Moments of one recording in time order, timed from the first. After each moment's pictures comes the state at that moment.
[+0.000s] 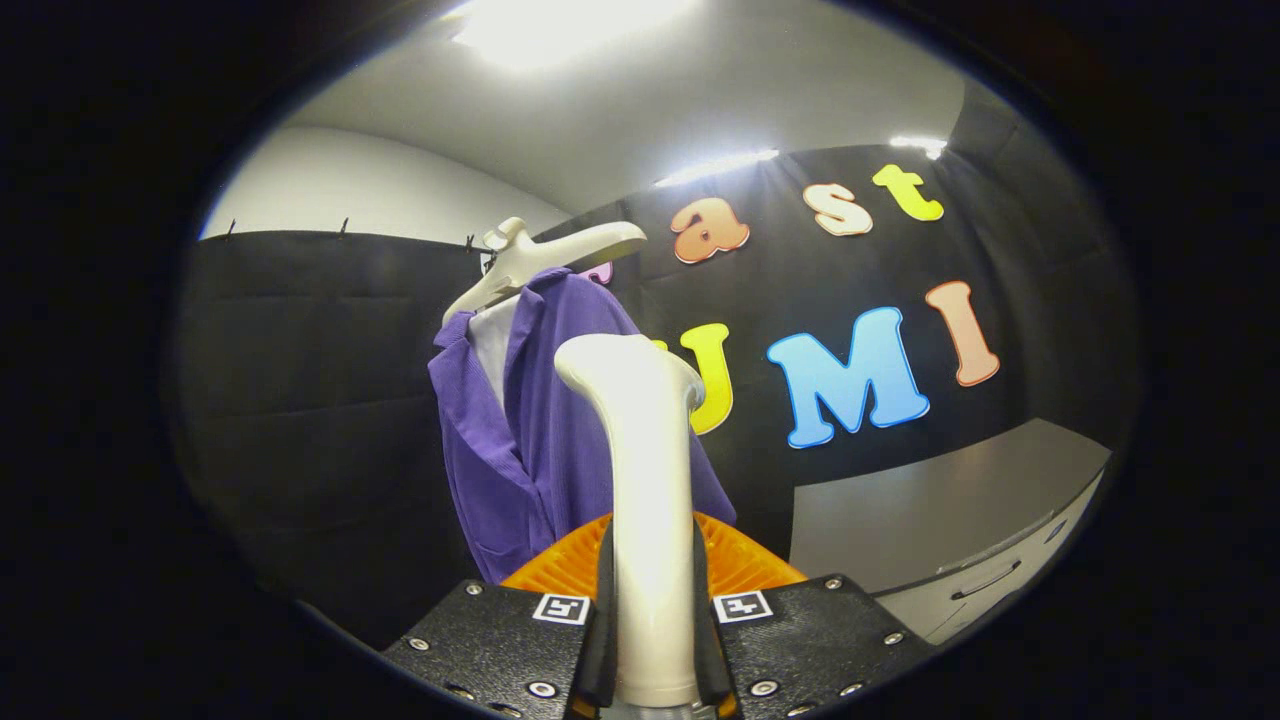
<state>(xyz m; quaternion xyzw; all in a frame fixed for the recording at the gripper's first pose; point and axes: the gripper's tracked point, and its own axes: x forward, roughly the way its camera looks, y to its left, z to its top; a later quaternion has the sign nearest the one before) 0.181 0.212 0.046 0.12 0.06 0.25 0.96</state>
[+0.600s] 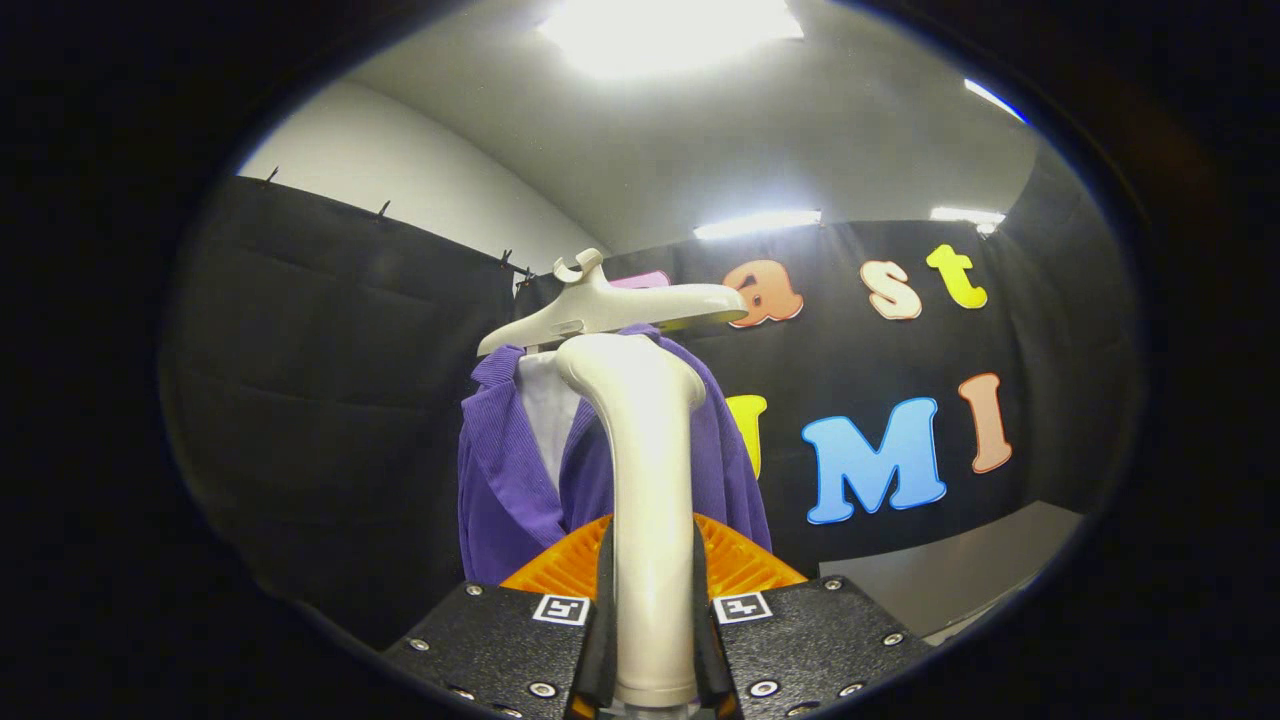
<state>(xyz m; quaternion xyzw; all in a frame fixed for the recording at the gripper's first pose) 0.209 0.297 0.111 0.06 -0.02 0.23 0.97</state>
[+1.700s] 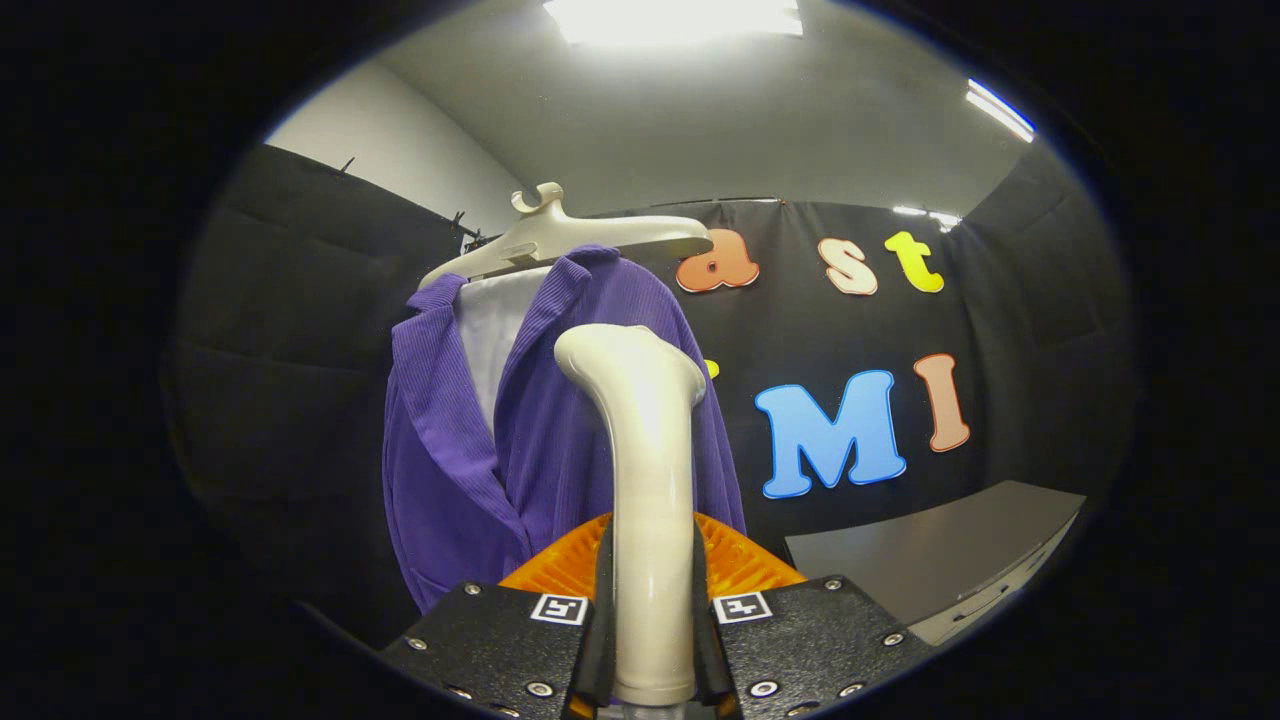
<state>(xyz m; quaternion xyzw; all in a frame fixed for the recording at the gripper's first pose) 0.238 0.296 0.031 0.03 0.01 0.15 0.99</state>
